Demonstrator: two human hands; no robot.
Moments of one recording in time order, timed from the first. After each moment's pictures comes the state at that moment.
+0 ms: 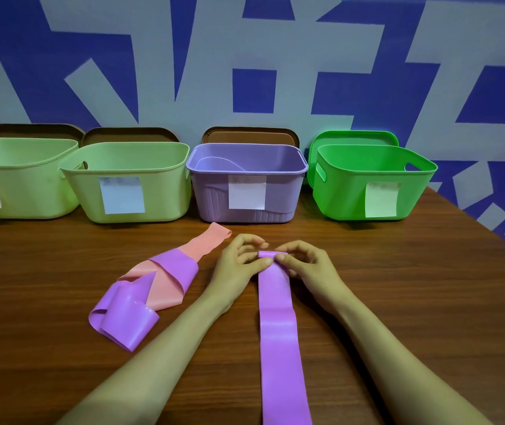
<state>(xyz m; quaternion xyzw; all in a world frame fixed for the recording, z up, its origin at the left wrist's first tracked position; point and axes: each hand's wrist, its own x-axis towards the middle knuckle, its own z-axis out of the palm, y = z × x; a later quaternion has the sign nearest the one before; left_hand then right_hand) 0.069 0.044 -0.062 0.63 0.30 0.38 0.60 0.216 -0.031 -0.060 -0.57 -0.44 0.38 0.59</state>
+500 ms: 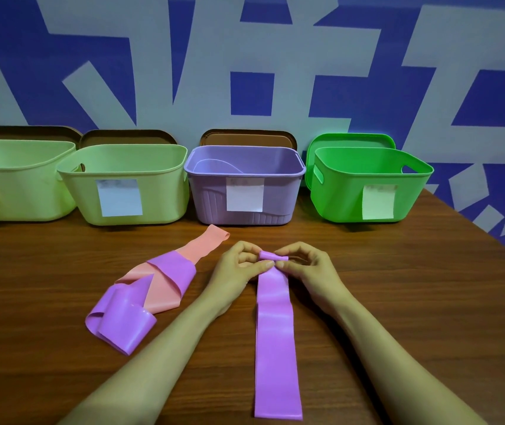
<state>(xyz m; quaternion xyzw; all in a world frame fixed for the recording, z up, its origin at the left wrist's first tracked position) 0.072 0.048 -0.067 0.65 0.33 0.34 0.59 0.220 -0.034 -0.060 -0.55 -0.43 0.37 0.61</state>
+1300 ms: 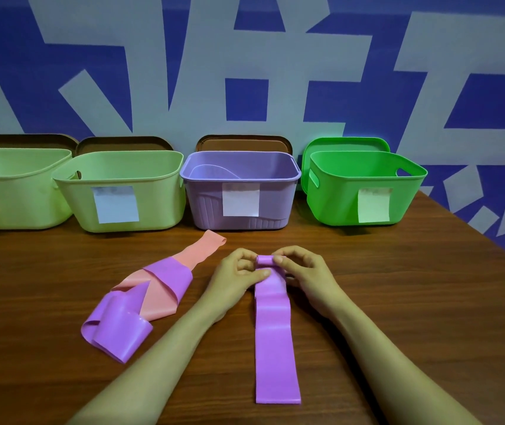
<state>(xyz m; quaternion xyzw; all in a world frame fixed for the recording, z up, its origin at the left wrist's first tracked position) 0.072 0.046 -0.065 0.67 0.33 0.31 0.59 0.217 -0.034 -0.054 -0.53 -0.41 0.41 0.61</state>
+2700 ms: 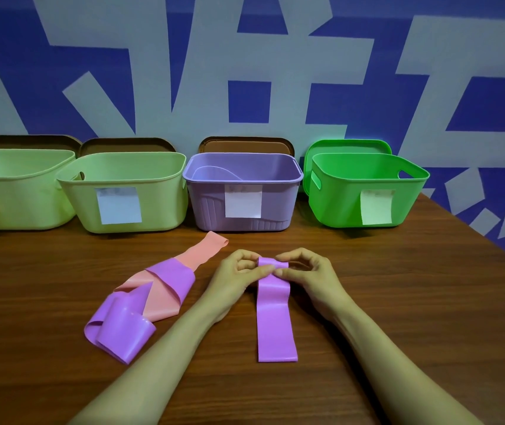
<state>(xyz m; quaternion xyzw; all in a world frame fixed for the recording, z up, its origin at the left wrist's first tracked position) 0.070 0.047 -0.062 0.64 0.33 0.32 0.62 0.220 -0.038 -0.055 -0.55 -0.41 0.38 0.62</state>
